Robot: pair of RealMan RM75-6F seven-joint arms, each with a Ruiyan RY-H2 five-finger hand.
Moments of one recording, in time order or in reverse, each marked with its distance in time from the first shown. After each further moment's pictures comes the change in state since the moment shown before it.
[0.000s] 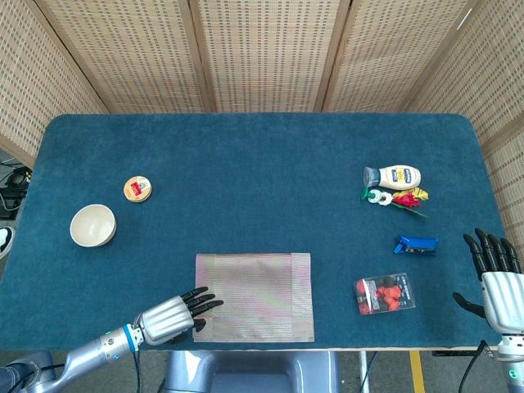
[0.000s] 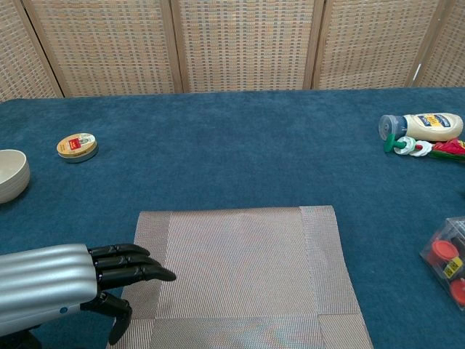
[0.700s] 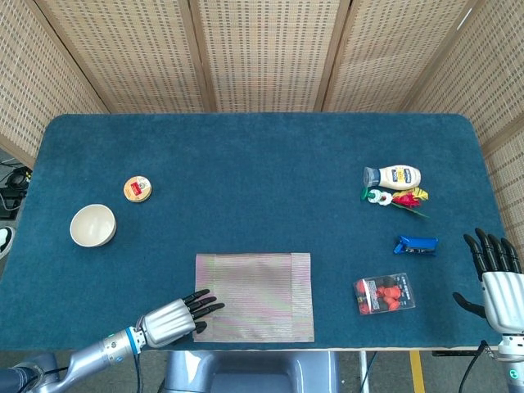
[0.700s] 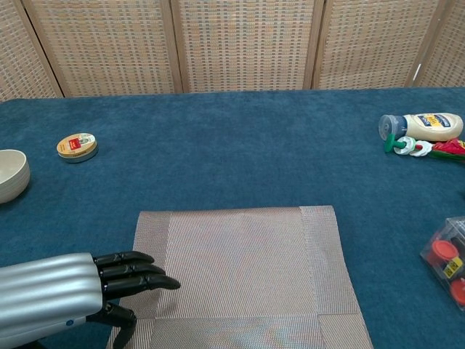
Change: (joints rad) left arm 0.001 -0.060 0.031 0.070 -0.012 0.040 0.035; right arm 0.000 0.003 -0.001 -0.003 0.001 -0.003 0.003
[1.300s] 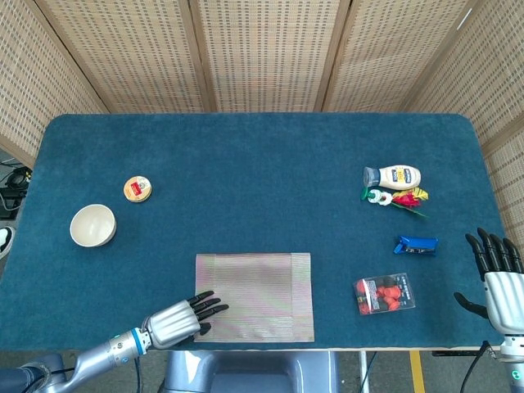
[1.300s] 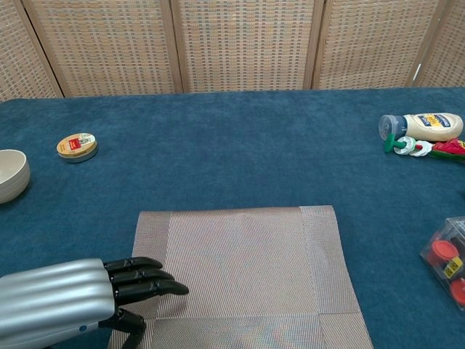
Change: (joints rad) left arm -0.011 -0.028 0.005 -0.008 -0.030 -0.025 0.019; right arm -0.003 0.009 0.000 -0.004 -0.002 0.005 0.015
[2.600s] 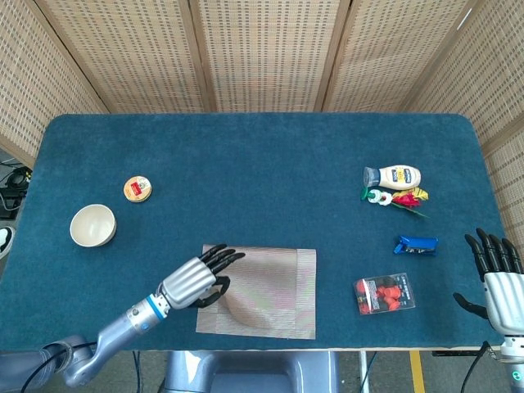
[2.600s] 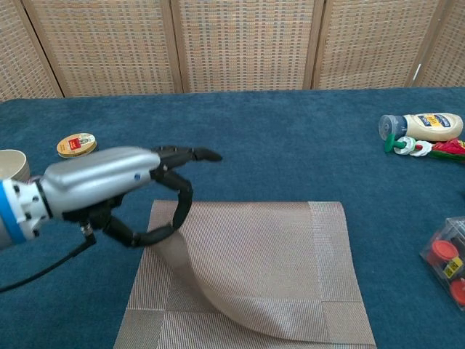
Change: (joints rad) left arm -0.090 0.039 -0.248 -0.213 -0.262 -0.034 -0.049; right arm 0.001 0.003 -0.002 -0.001 -0.003 -0.002 0.008
